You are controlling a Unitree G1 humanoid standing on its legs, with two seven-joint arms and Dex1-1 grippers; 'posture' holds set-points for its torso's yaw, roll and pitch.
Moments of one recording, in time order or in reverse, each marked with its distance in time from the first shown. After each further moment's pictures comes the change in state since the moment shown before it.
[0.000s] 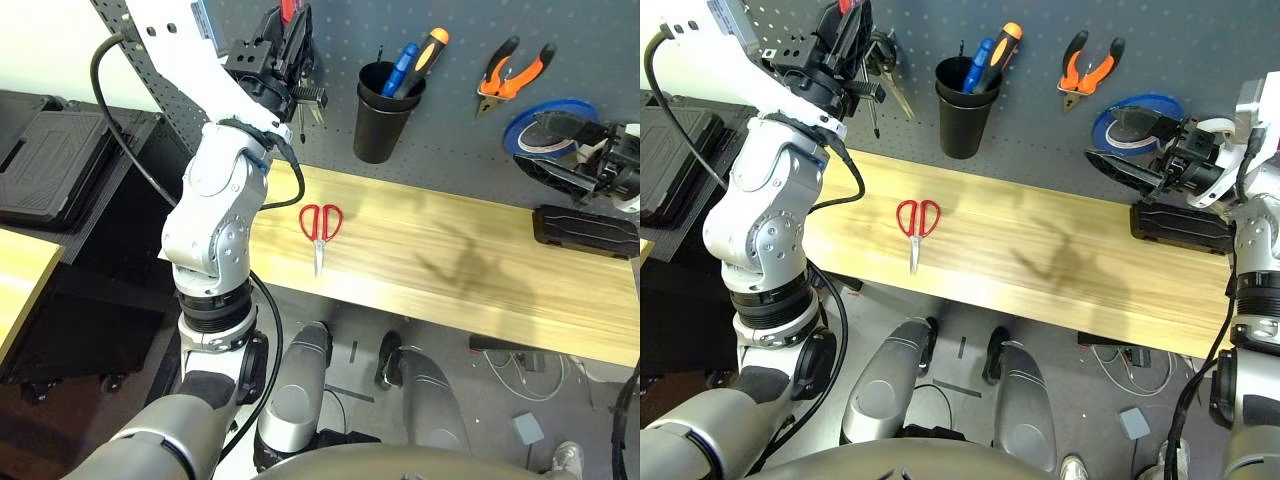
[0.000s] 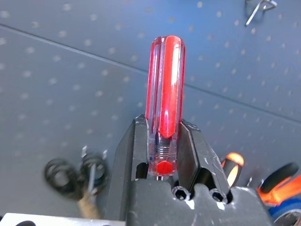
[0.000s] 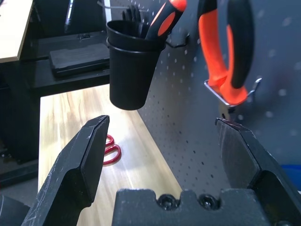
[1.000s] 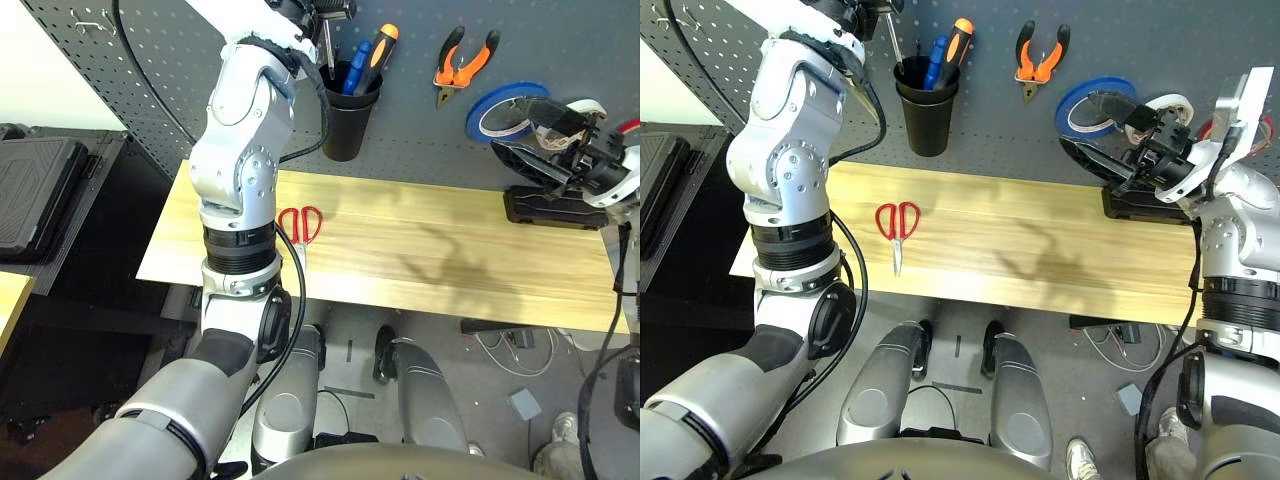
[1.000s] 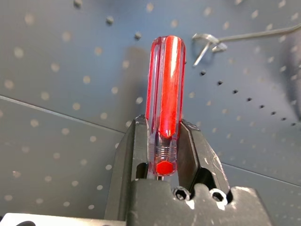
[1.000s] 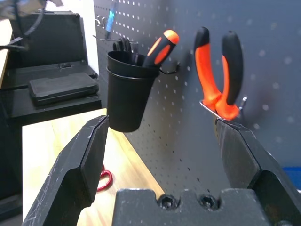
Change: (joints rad) left arm -0.248 -0.063 0.040 0.368 -0.001 -0.222 0.037; right arm 0.029 0.165 -0.008 -0.190 0.001 0.000 -0.145
